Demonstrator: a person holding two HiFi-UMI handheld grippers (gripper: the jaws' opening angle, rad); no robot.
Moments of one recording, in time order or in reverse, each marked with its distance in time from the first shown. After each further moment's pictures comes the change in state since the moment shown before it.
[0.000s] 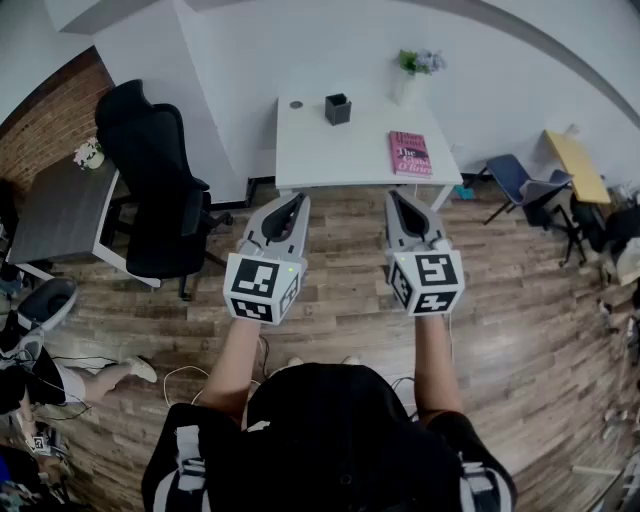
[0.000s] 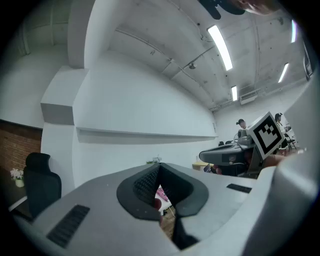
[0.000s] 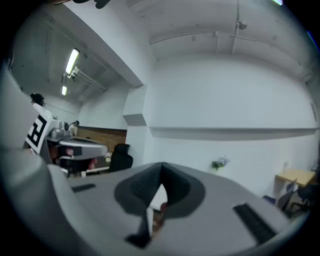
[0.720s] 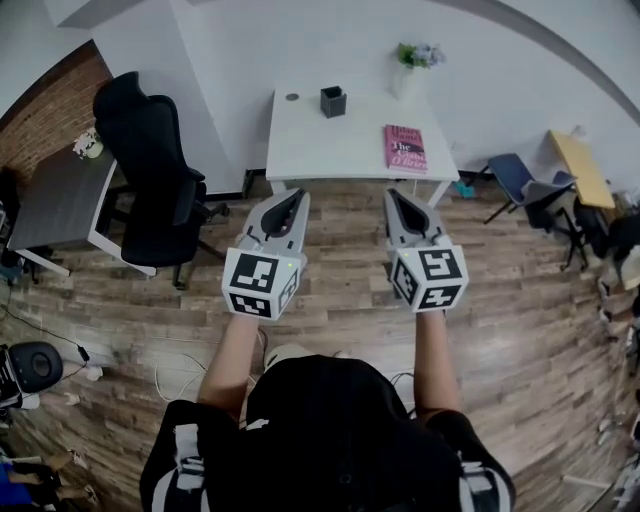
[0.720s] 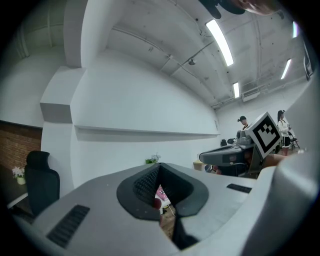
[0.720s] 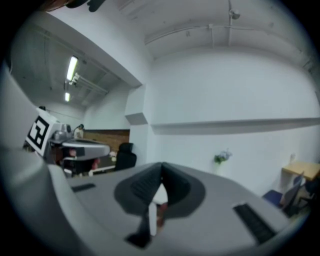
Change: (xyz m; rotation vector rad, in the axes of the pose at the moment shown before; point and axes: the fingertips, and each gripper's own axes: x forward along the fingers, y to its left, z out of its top) left arm 0.027 -0.039 -0.012 0.002 0.022 0.032; right arm -0.010 -0.043 -0.024 0.046 0.026 0.079
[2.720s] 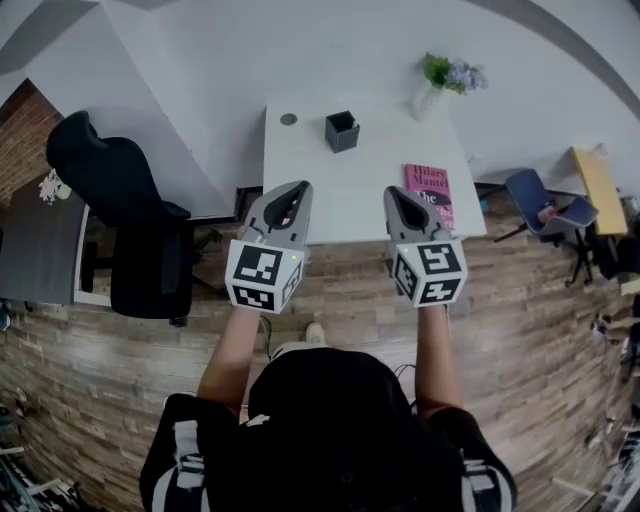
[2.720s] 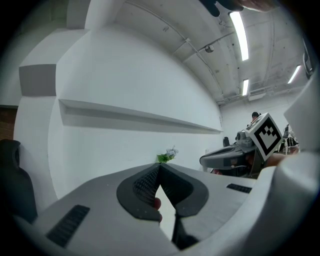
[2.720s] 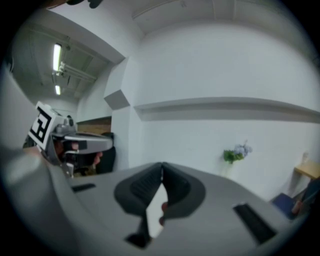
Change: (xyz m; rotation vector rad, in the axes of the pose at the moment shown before) left arm 0.277 0.206 -0.057 -0.046 0.076 -0.044; right arm 0.323 -0.112 -0.026 0.011 0.131 -0.014
